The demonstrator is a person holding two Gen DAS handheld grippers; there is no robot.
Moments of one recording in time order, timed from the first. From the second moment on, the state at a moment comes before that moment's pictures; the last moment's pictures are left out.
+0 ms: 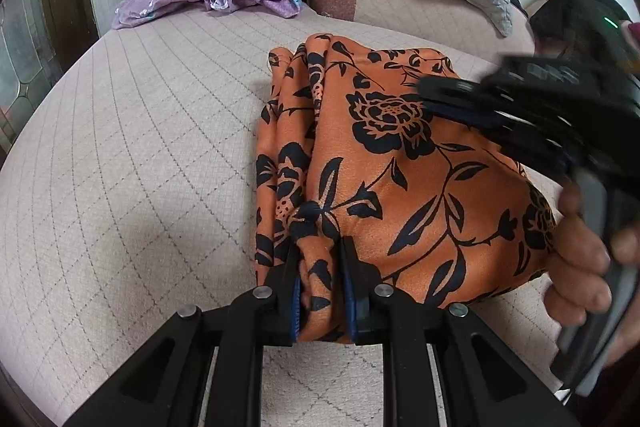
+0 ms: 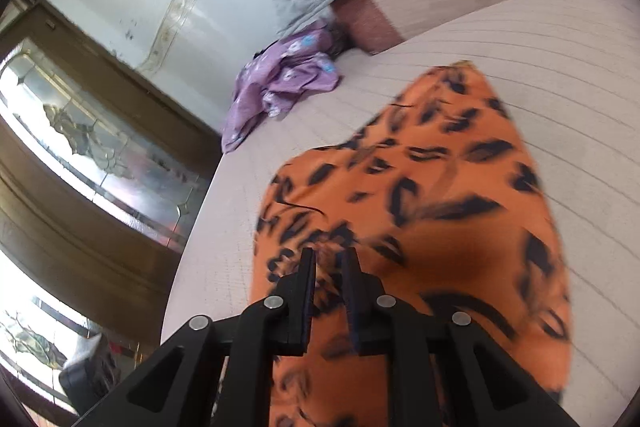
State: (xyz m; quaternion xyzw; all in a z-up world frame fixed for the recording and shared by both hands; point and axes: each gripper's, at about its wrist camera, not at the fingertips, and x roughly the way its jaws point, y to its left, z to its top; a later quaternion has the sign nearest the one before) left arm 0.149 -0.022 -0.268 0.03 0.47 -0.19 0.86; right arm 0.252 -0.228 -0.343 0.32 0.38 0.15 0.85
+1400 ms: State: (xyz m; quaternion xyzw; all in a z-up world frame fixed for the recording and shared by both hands) left arm 0.202 -0.042 -0.248 0.08 0.42 -0.13 0.90; right arm 0.196 -0.303 -0.332 0.35 0.37 0.11 0.85
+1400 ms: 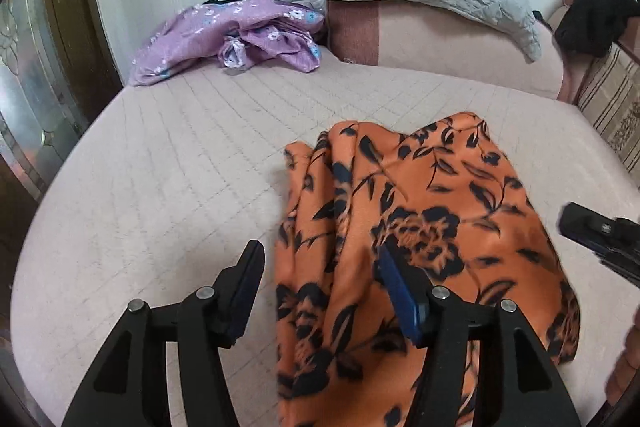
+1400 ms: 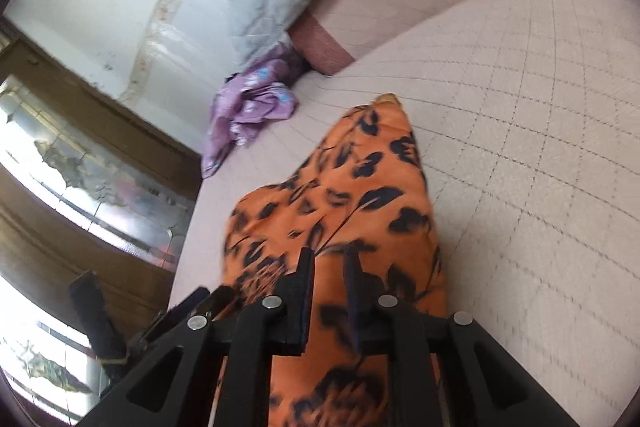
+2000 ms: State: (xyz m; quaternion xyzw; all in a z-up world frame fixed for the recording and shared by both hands) left arm 0.196 -0.038 -0.276 0.11 0.44 -0.12 0.88; right arm 0.152 -0.278 -0.332 0.31 0.38 0.09 0.87
